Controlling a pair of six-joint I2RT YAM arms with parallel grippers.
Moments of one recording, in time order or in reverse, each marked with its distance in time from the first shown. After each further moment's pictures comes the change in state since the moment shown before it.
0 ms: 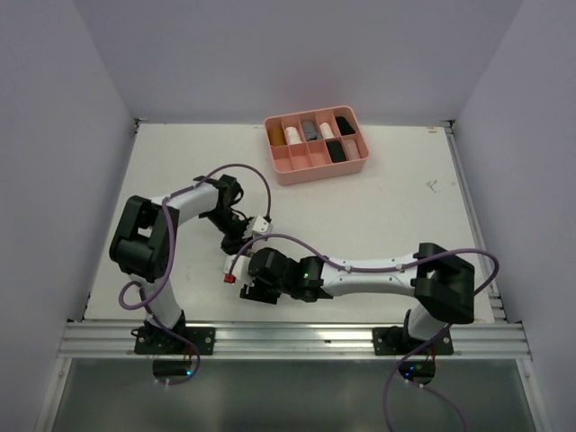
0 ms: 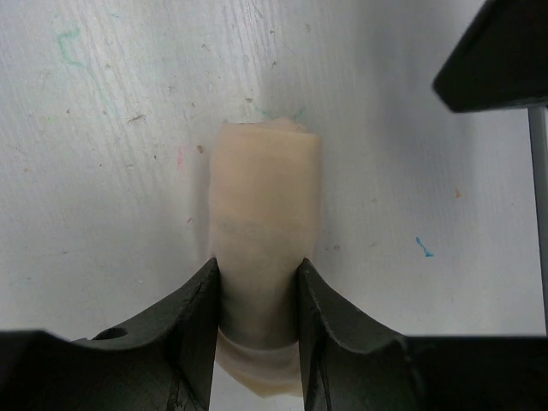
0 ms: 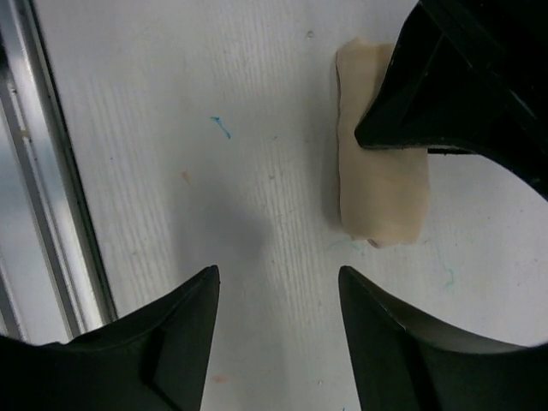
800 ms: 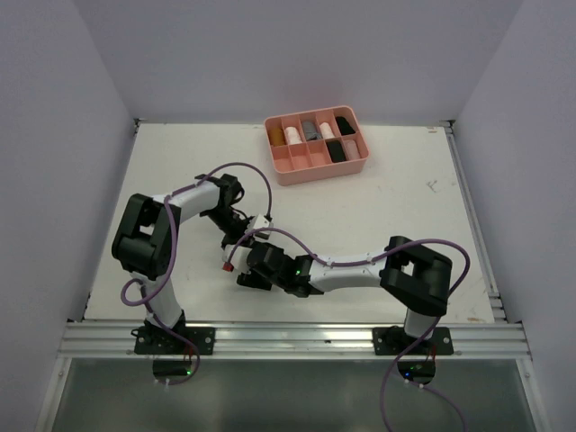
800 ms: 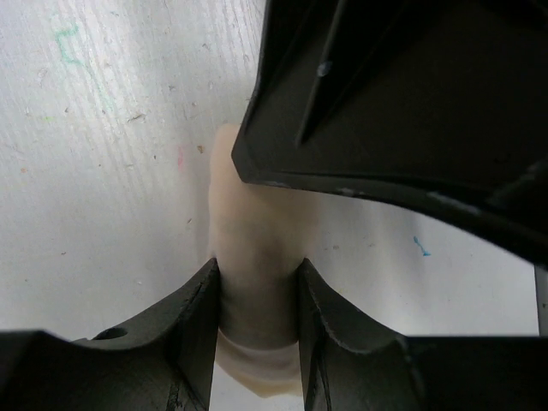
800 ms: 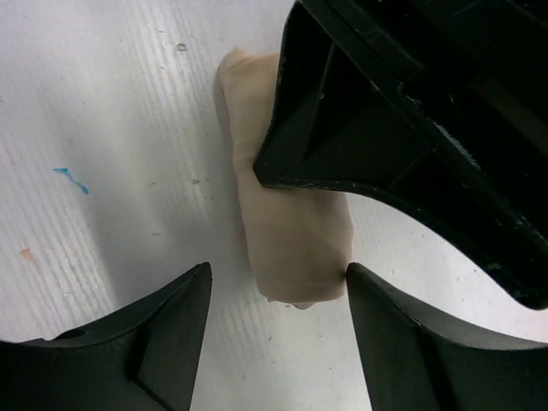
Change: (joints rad) left arm 0.000 0.021 0.026 -0.025 0.000 -0.003; right arm -0.061 0.169 -0.038 0.288 0.154 -0.093
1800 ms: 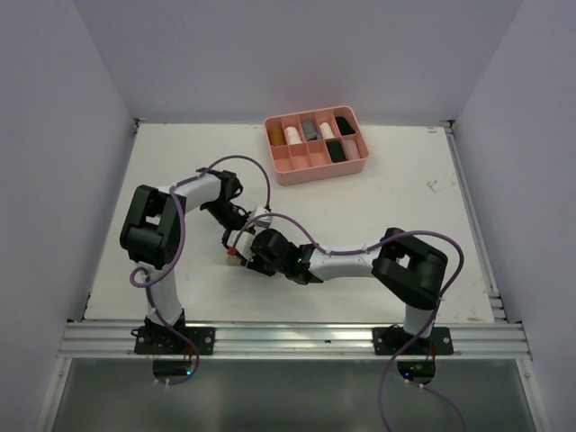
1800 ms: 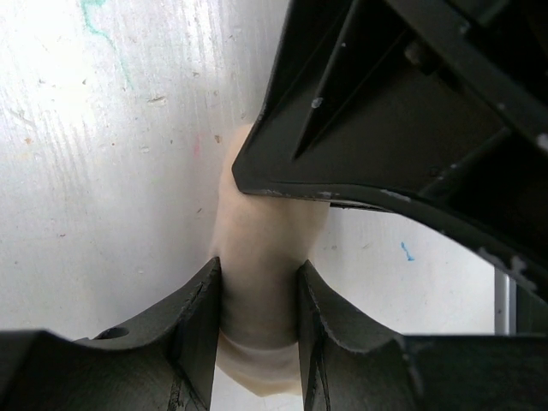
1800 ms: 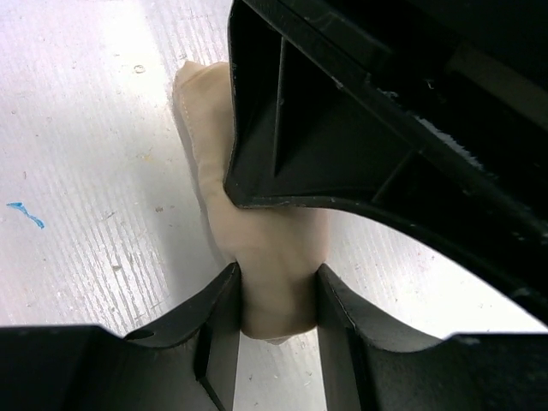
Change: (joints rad) left arm 0.037 0.092 0.101 -0.083 0.036 -0.067; right arm -0.100 0.052 0.008 0.064 -0.153 0.047
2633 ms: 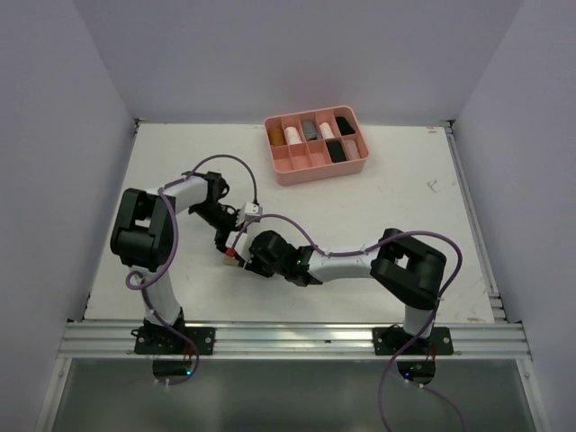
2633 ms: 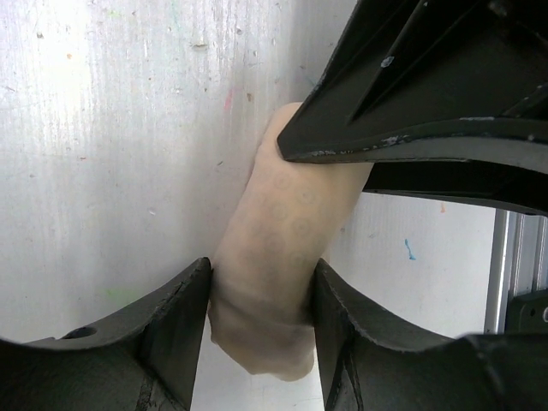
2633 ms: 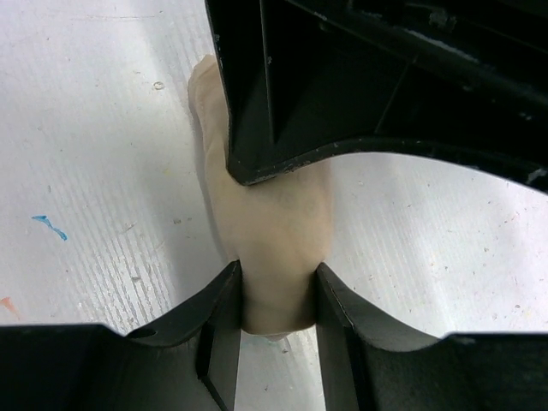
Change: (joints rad) left arm 0.095 -0.043 -0.071 0.068 0.035 -0.090; right arm 0.009 0.005 -0.006 0.027 -0.008 0.020
